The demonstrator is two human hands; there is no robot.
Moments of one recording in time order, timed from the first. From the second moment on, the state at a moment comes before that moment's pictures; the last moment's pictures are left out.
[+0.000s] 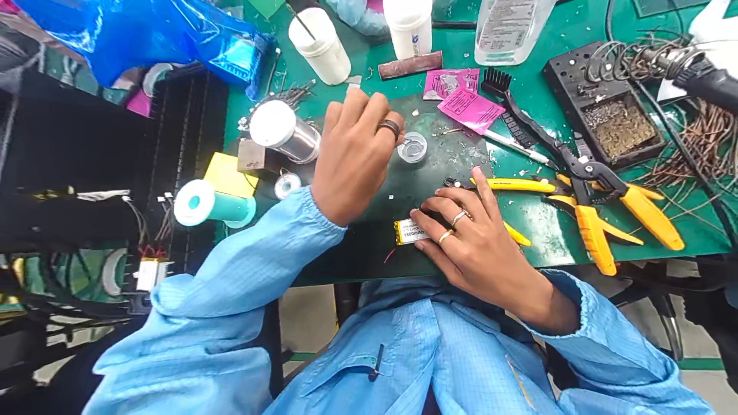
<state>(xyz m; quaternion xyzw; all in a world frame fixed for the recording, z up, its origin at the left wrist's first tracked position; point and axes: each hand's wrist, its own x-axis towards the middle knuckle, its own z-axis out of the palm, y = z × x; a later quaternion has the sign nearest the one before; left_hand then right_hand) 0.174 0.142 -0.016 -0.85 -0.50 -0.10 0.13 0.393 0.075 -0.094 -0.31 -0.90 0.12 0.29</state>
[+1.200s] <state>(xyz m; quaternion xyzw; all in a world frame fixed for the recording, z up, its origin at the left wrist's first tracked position) 0.083 -0.011 -0.039 -0.70 -0.59 -0.39 -0.10 0.385 0.079 -0.087 -0.34 -0.90 0.11 0.26</state>
